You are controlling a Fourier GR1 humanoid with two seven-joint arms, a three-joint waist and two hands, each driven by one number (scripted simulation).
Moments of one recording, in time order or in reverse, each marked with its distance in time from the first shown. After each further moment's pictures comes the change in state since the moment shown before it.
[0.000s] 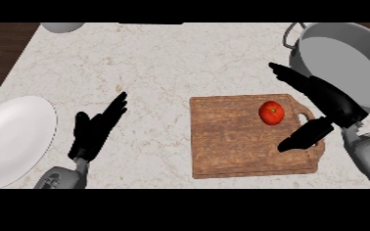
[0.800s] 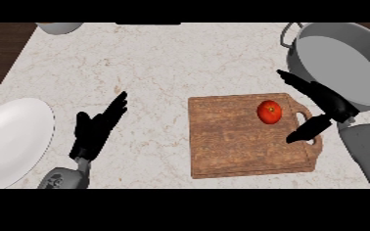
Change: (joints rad) left arm 0.010 -0.056 0.063 -0.002 -0.066 -0.039 0.009; right arm -0.052 0.088 -0.105 0.449 0.275 0.140 -0.371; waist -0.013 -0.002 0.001
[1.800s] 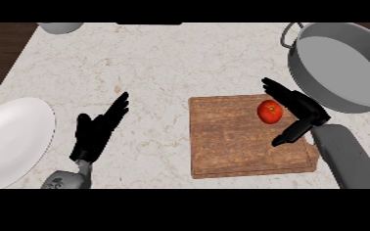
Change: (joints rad) left arm 0.027 -0.048 0.034 -0.061 -0.058 -0.028 0.041; right arm -0.097 0.182 -0.145 0.409 -0.040 0.183 -0.222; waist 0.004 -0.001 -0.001
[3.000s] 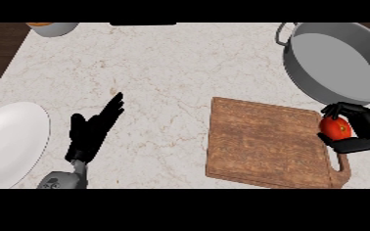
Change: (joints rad) left arm 0.007 -0.006 0.053 0.023 -0.012 -0.028 -0.014; right arm 0.044 -0.204 -0.154 0.282 0.016 -0.159 -0.428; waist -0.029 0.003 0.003
